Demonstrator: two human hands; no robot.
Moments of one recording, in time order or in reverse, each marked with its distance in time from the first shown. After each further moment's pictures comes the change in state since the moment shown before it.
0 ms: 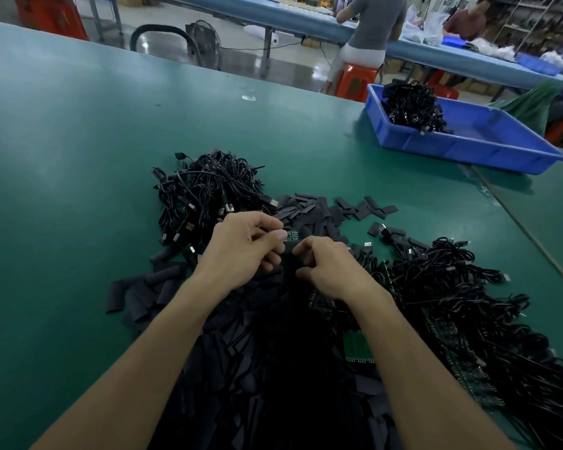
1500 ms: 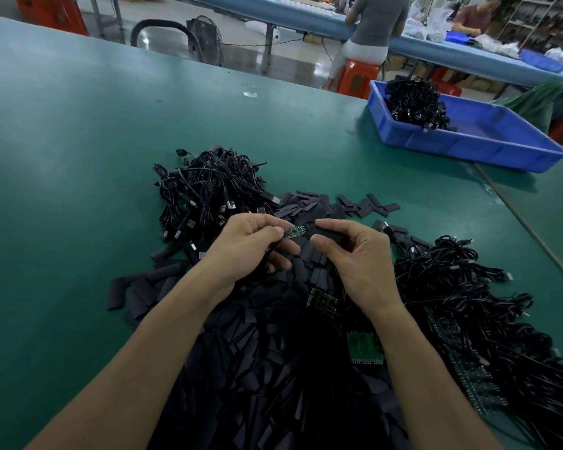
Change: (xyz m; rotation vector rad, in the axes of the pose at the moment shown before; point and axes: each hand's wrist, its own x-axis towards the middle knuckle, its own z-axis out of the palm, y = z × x) left_hand -0.005 0.017 0.002 -0.236 -0.116 -0.209; right_hand -0.021 0.014 0.002 0.697 0.496 -0.270
